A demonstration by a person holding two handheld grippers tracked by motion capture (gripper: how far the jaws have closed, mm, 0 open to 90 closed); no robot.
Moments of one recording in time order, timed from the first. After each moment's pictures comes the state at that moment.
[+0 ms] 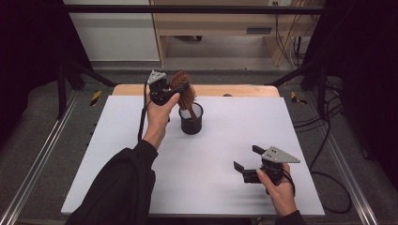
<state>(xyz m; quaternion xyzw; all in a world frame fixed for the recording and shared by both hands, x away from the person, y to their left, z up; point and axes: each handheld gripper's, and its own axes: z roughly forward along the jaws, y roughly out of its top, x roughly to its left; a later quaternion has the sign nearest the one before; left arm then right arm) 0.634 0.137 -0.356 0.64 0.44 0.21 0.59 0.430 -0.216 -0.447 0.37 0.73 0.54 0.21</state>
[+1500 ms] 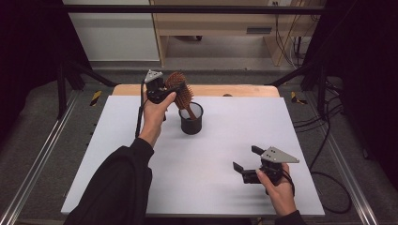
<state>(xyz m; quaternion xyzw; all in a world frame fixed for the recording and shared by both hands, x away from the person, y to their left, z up) 0.644 0.148 -0.361 0.65 0.44 0.21 0.58 0.431 -0.214 -0.448 0.36 0.73 0.54 0.21</state>
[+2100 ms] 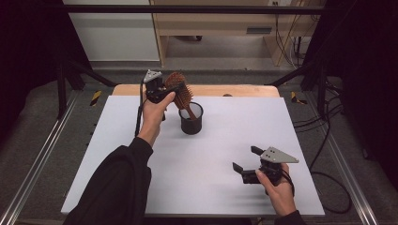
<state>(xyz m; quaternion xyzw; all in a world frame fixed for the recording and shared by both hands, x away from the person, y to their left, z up) 0.647 0.151 -0.363 0.65 0.44 0.21 0.58 0.431 -0.213 -0.449 0.36 0.74 0.53 0.20</state>
